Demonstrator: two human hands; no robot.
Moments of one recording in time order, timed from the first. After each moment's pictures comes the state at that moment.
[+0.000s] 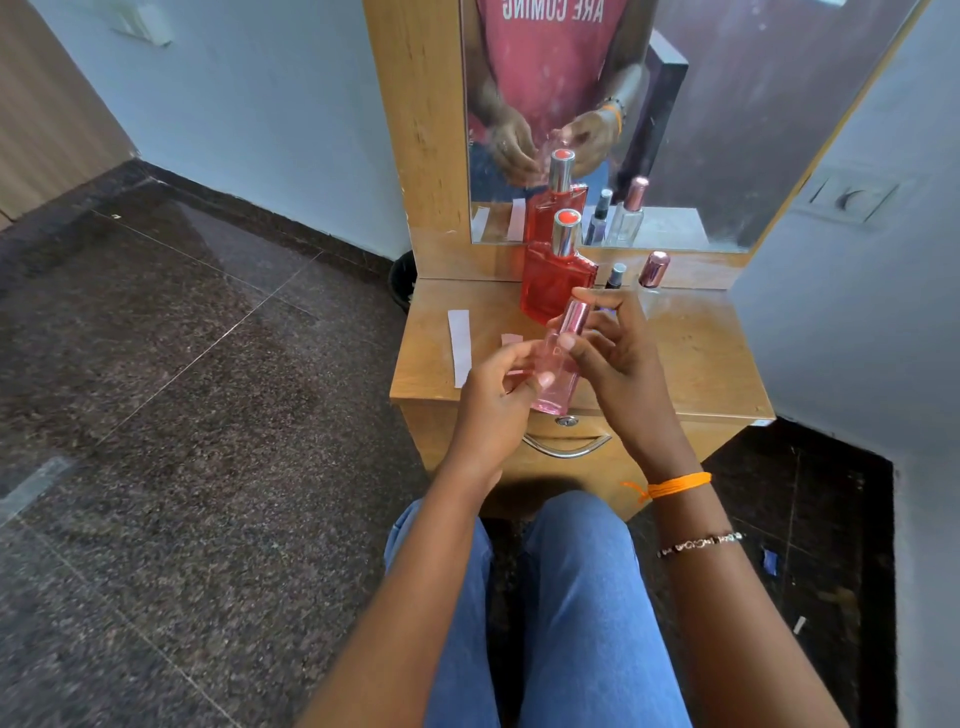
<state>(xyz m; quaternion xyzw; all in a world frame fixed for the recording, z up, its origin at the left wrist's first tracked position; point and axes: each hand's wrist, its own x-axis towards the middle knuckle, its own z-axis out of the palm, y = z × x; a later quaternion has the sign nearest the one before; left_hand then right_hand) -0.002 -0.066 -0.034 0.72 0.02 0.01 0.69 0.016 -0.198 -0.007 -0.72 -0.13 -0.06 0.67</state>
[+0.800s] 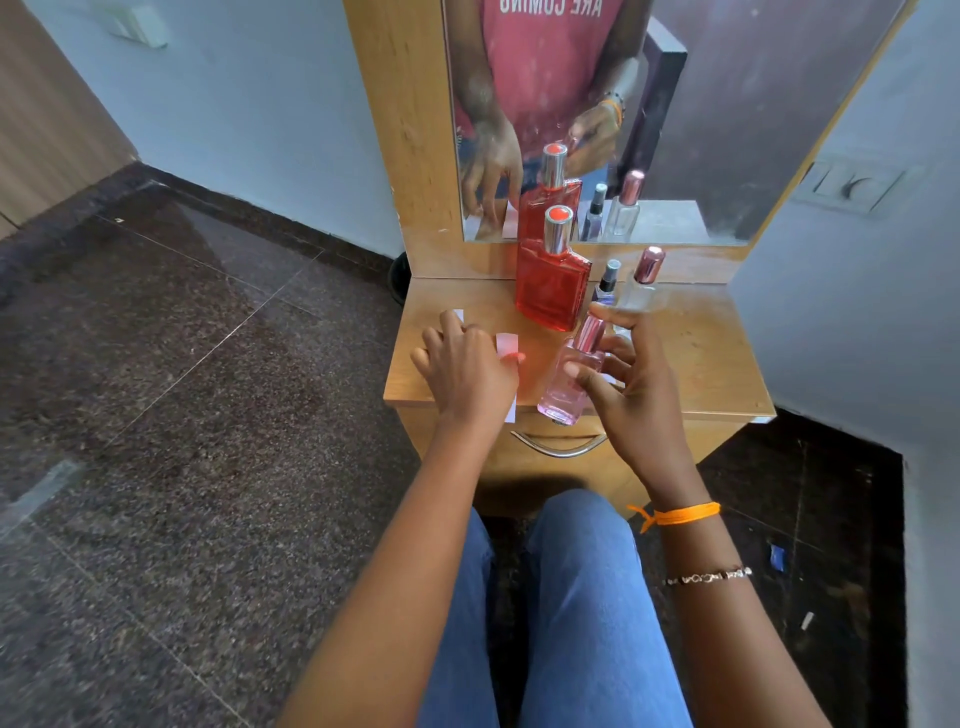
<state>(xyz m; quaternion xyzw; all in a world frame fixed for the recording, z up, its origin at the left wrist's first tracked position) 0.037 -0.066 -0.029 0.97 0.15 0.10 0.19 0.000 -0.207 -0.019 -0.76 -0.09 -0.11 0.63</state>
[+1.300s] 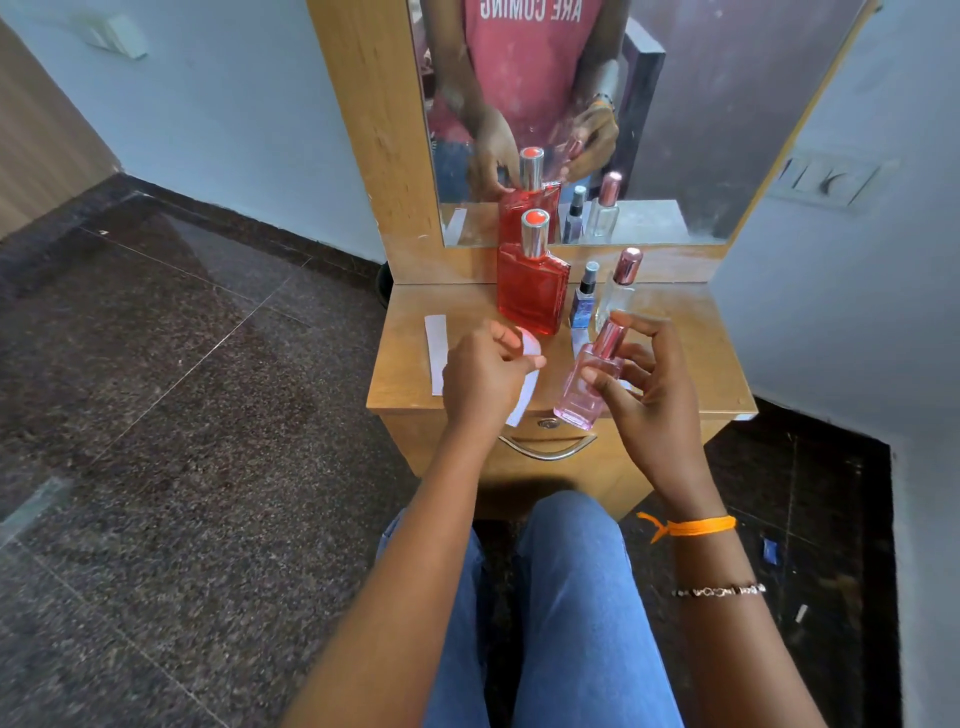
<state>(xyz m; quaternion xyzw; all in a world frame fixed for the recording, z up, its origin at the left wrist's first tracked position) 0.034 -0.084 -0.018 0.88 0.12 0.05 0.46 -0.004 -0.233 -0.023 -0.76 -0.06 -0.14 0.63</state>
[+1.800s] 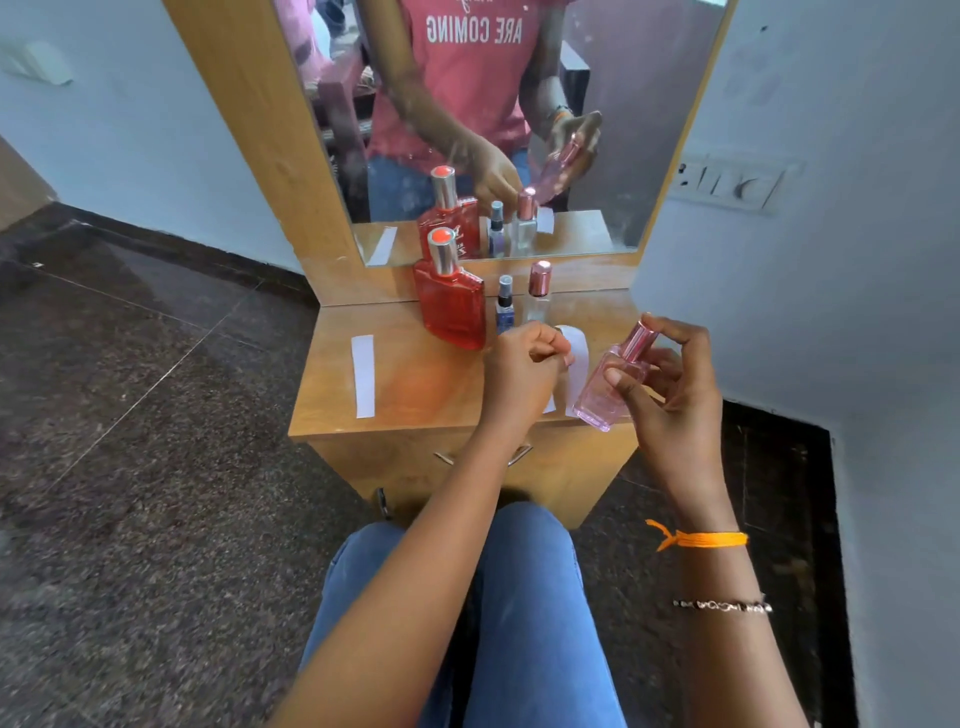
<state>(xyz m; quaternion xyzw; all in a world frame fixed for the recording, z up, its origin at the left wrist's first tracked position) 0.048 -0.178 -0.023 0.82 0.00 0.02 0.57 -0.010 -0.309 -0.028 -0.77 0.00 -0.22 0.60</state>
